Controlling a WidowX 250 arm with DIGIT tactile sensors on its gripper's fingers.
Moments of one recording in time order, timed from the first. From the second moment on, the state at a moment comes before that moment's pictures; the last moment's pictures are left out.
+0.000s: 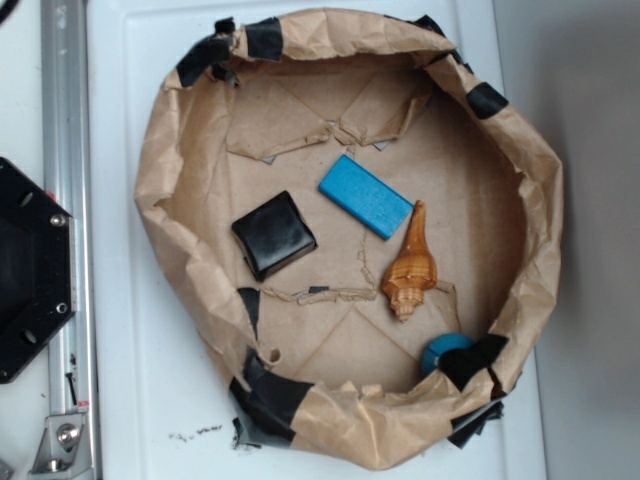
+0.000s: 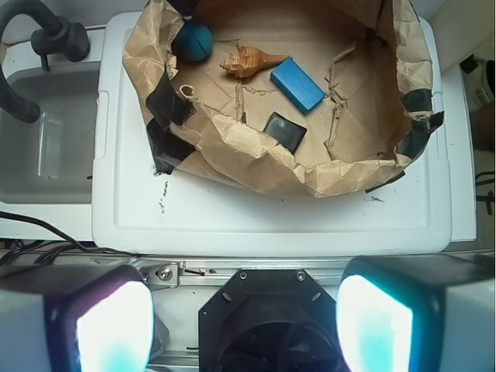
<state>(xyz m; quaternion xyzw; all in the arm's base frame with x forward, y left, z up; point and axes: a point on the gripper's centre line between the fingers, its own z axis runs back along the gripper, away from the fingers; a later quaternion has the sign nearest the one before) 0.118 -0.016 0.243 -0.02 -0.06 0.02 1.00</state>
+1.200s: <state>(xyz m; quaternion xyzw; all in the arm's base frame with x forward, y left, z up) 0.271 0.002 0.136 -0.02 -0.18 -0.18 0.97</state>
